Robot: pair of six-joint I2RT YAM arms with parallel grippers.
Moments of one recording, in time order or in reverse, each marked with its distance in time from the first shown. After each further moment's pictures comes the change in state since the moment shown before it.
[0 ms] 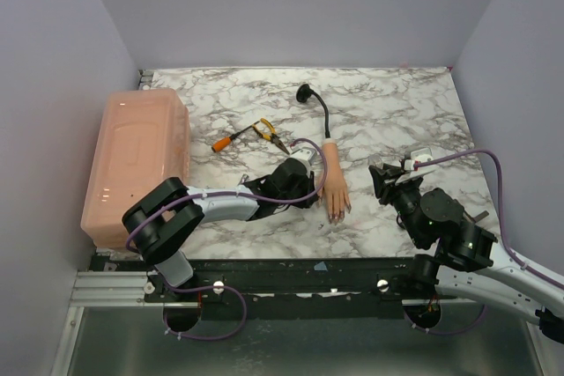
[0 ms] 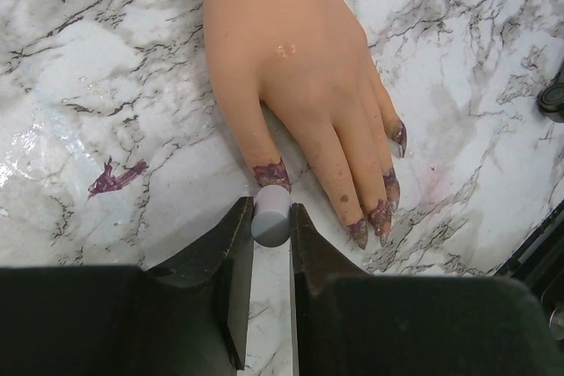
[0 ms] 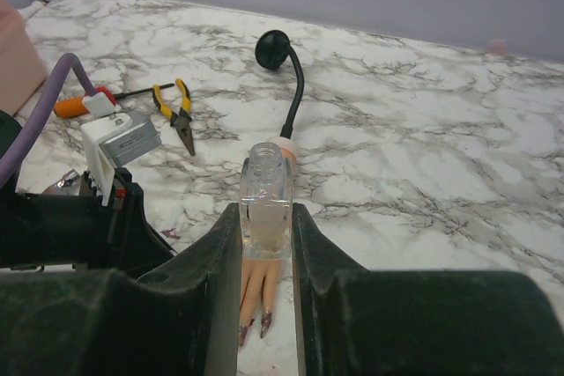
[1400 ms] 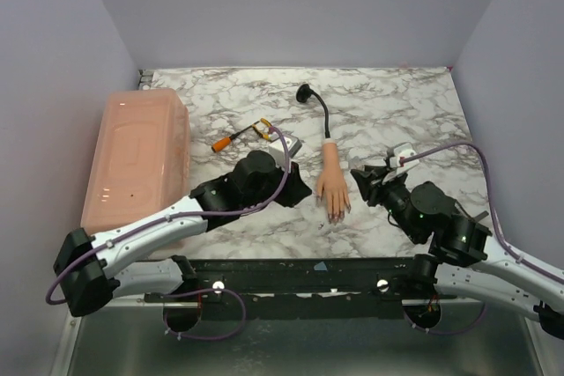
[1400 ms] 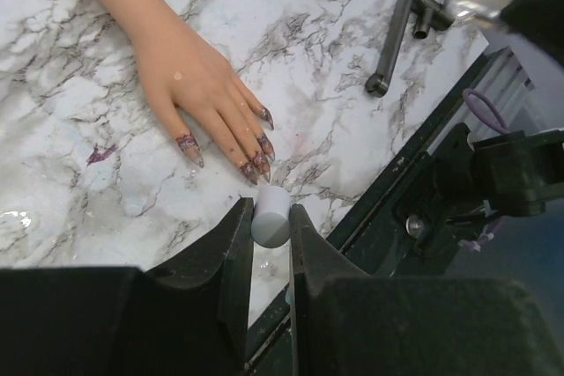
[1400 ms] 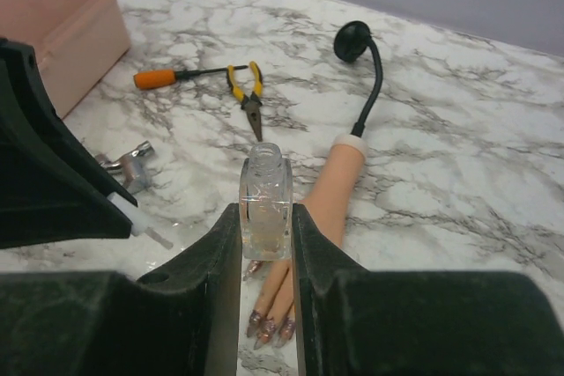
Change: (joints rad) left arm -0.034 -0.470 0.029 -0.314 0.073 0.043; right arm 0.000 0.061 0.038 -0.004 -0.154 0.027
